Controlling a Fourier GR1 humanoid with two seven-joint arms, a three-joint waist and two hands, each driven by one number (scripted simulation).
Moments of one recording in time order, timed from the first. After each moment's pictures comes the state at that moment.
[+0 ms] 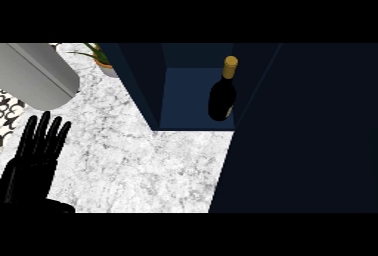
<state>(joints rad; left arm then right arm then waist) 0.12 0.48 -0.13 -1.59 0.76 -0.16 -0.45 0.32 -0.81 0.76 -2.51 -0.02 -0.17 0.00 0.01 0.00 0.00</state>
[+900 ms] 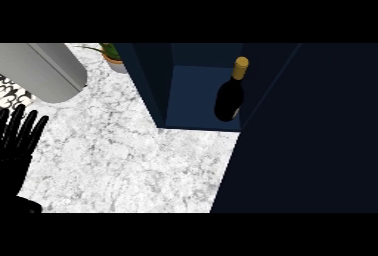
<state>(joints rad) 0.09 0.57 -0.03 -1.54 0.83 -0.29 -0.40 0.13 -0.68 0.69 -2.49 -0.03 -0.11 0.15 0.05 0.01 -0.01</state>
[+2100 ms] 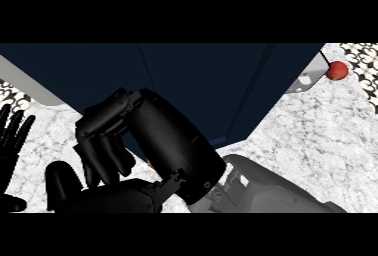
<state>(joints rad) 0.08 0.58 0.05 -1.45 0.85 -0.36 -0.38 -0.91 -0.02 0.57 -1.74 -0.25 -0.36 0.55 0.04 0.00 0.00</state>
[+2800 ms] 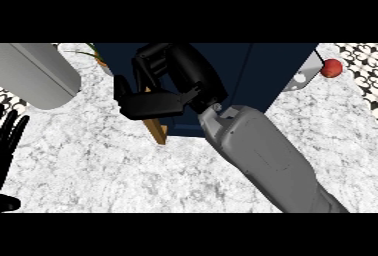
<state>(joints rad) 0.07 0.55 0.12 -1.42 0.82 -0.41 -0.35 -0.94 -0.02 0.39 -1.37 -0.36 -0.22 0.32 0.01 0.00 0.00</state>
